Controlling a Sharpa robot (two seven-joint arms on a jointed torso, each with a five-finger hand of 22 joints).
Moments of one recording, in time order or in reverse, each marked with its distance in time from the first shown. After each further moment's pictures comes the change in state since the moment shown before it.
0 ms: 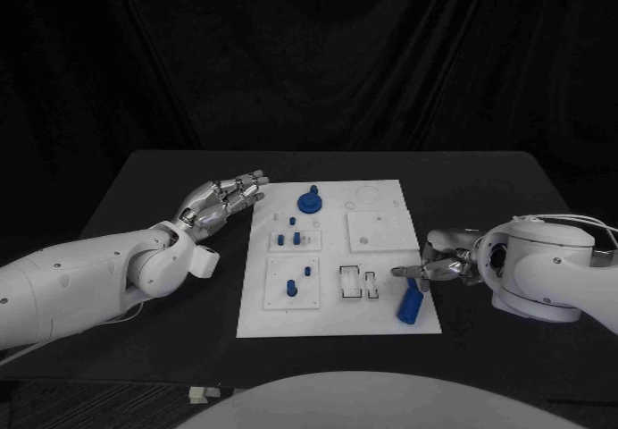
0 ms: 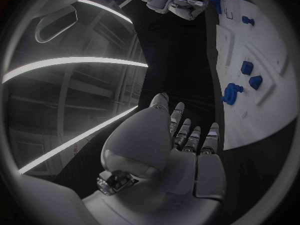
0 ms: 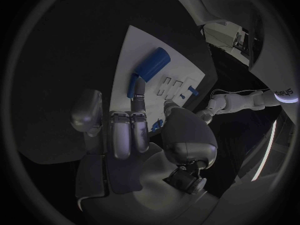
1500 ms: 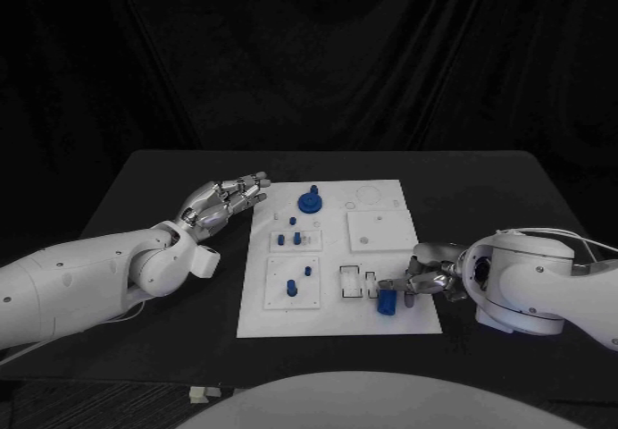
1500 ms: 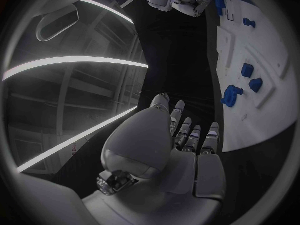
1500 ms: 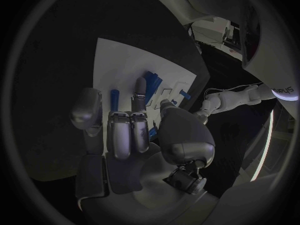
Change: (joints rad) left arm -0.001 0.005 0.000 -0.007 0.000 0.019 0.000; left_hand 0.012 0.004 0.011 0.000 0.000 0.047 0.011 0.013 0.004 0.016 0.016 0.023 0.003 0.007 0.014 0.012 0.002 0.000 0.012 0.005 0.004 0.014; right arm -0.041 0.041 0.001 0.015 0.088 -0.037 -0.003; right_hand 0.055 0.030 -0.045 -0.004 0.053 0.029 0.002 -0.026 -0.037 0.000 0.000 0.000 0.000 0.000 0.000 0.000 0.000 0.000 0.000 0.000 -0.028 0.000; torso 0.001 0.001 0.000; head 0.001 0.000
